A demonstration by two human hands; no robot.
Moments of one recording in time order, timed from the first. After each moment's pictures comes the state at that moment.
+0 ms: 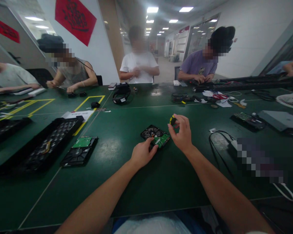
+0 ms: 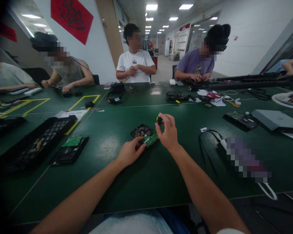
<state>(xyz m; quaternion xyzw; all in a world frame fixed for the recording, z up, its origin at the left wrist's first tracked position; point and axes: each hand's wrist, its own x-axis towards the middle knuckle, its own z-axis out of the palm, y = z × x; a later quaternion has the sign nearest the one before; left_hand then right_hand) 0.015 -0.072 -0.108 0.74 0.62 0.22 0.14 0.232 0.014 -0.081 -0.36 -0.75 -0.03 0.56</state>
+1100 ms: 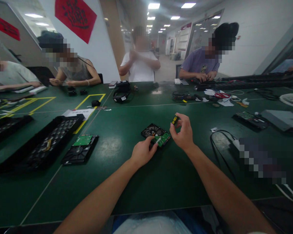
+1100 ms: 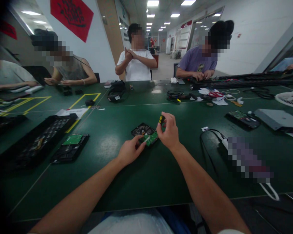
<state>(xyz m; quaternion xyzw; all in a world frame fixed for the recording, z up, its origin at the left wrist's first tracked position) 0.015 -0.073 -0.107 0.73 0.62 0.23 0.15 0.235 0.016 -0.084 -0.36 -0.75 -0.02 0.55</state>
